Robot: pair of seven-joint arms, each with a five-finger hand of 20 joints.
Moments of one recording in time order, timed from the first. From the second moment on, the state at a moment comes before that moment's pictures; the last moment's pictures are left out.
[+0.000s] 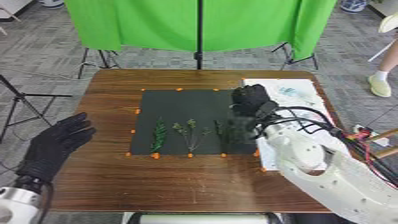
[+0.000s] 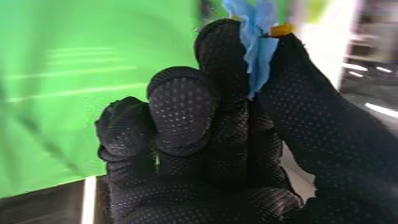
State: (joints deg) left arm 134.4 -55.6 -112.1 -118.6 38.5 -5.5 6.9; right arm -62.7 -43.3 34.0 -98.8 -133.9 18.5 16.3
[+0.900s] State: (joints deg) left arm 128.6 -52.7 -106.8 -115.8 38.6 -4.3 8.2; right arm -47.2 -71.5 11.0 -84.1 -137.1 12.7 12.3
